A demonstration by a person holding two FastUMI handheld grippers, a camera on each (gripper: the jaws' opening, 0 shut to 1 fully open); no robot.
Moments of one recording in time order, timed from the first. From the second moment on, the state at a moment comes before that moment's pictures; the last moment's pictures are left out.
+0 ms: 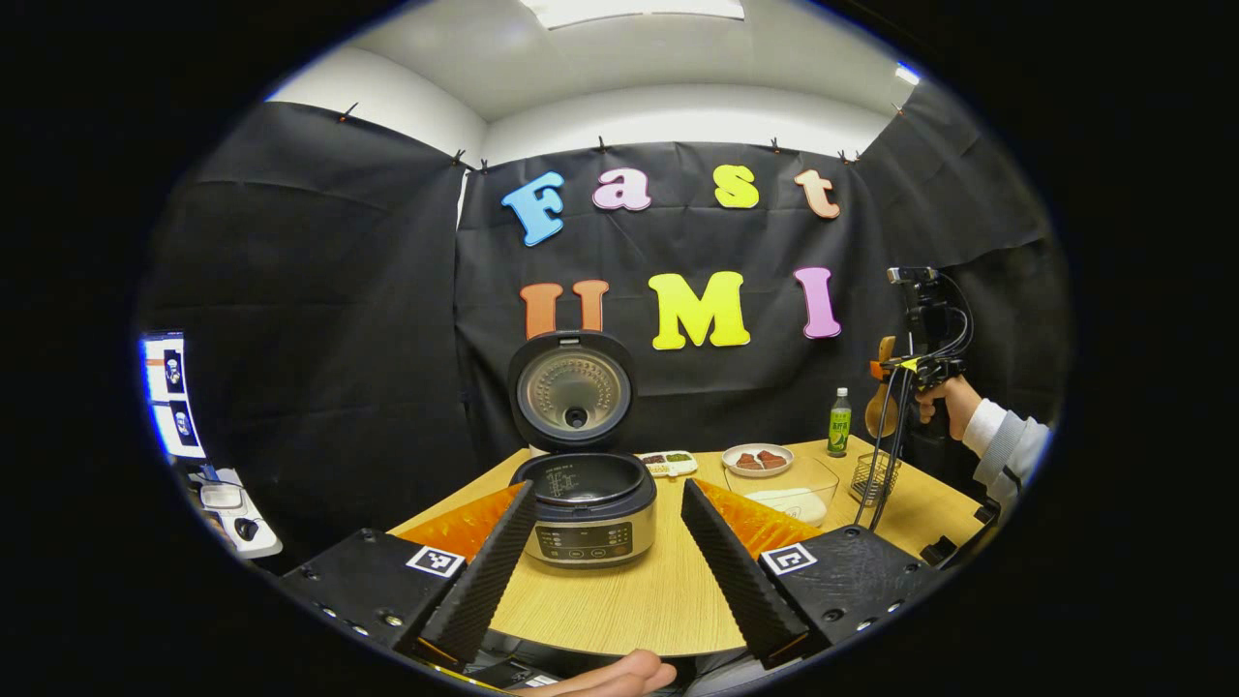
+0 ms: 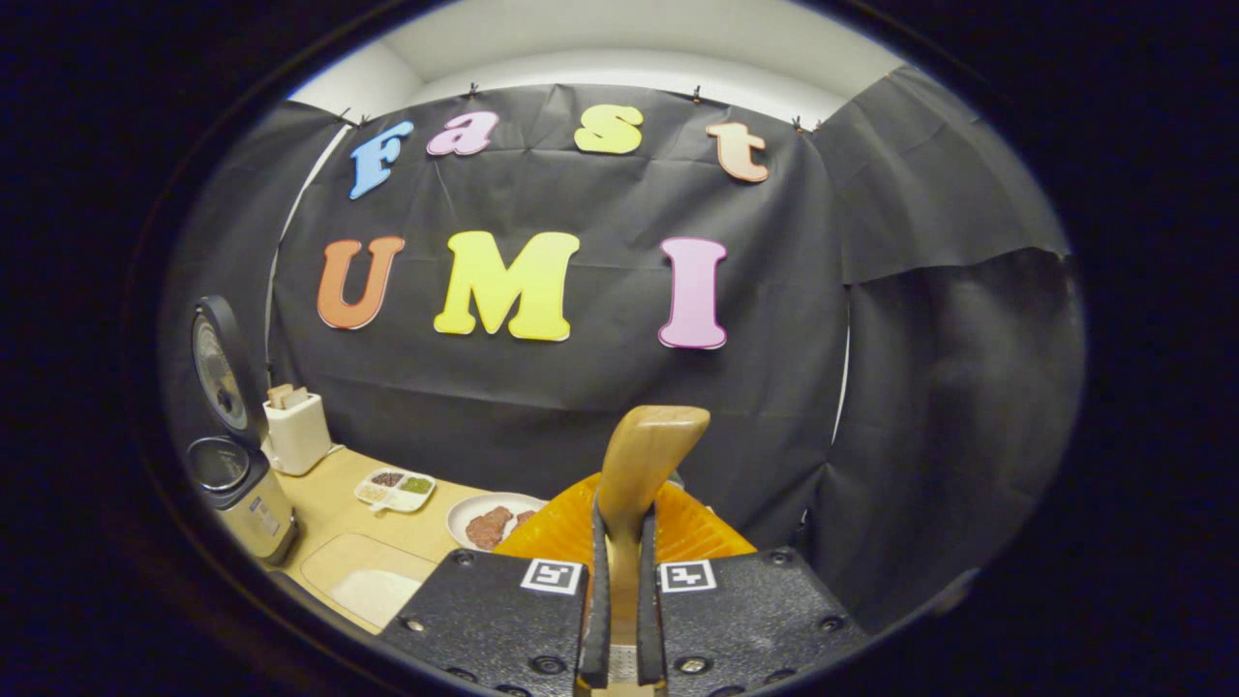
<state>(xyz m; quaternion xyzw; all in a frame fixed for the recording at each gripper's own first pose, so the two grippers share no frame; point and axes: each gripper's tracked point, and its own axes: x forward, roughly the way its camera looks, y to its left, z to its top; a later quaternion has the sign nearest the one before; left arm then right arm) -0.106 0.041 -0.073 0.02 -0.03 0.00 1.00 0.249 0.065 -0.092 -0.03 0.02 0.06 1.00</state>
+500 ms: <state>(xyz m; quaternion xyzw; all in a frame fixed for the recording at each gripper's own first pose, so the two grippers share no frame) -0.103 0.034 -0.073 0.03 -0.03 -0.01 1.00 0.264 0.056 -0.154 -0.01 0.07 0.06 1.00</state>
